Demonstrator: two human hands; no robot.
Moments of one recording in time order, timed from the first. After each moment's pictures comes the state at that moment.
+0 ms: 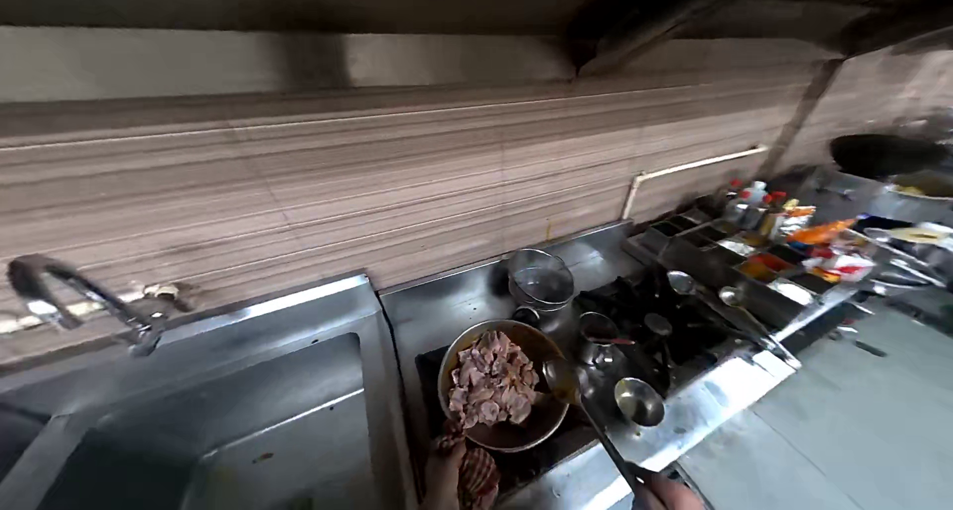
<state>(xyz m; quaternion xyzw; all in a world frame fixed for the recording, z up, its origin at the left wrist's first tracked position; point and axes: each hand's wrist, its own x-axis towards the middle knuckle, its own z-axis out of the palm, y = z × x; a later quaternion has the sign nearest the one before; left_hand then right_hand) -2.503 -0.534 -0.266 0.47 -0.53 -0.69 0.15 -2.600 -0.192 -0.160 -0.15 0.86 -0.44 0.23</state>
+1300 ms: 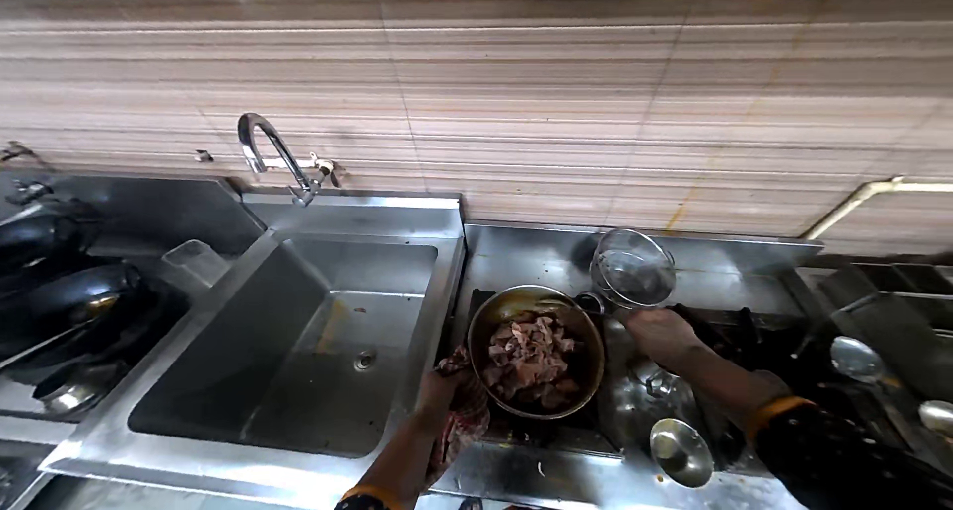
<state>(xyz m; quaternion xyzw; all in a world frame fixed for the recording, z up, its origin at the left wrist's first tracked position) -2.509 -0.536 -0.248 0.60 -0.53 -0.58 0.13 -2.876 -0.359 -0.102 -0.56 0.81 0.17 0.07</state>
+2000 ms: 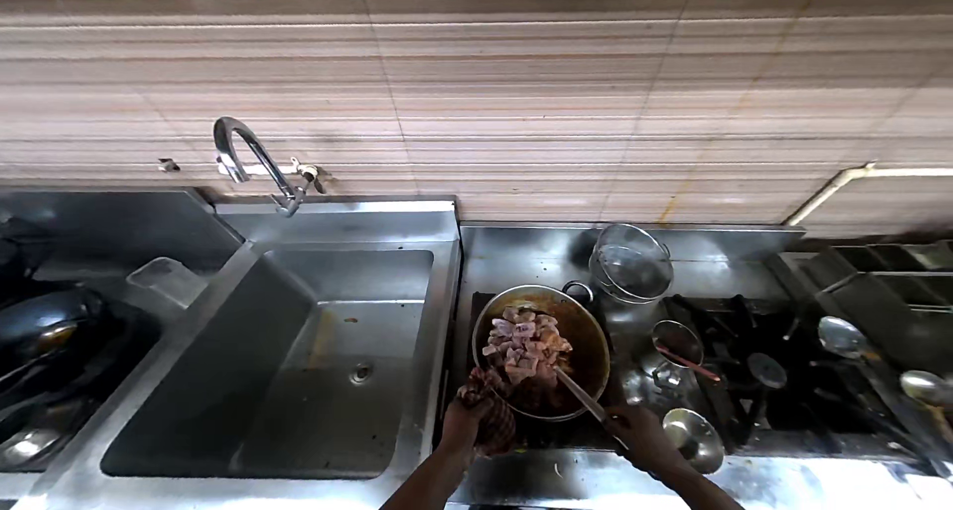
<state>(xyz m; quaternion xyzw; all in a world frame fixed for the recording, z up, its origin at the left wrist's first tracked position) -2.499 -0.498 -0.238 0.54 -0.52 -0.65 0.14 -2.759 -0.281 -0.215 -0.30 0.83 -0.23 0.40</state>
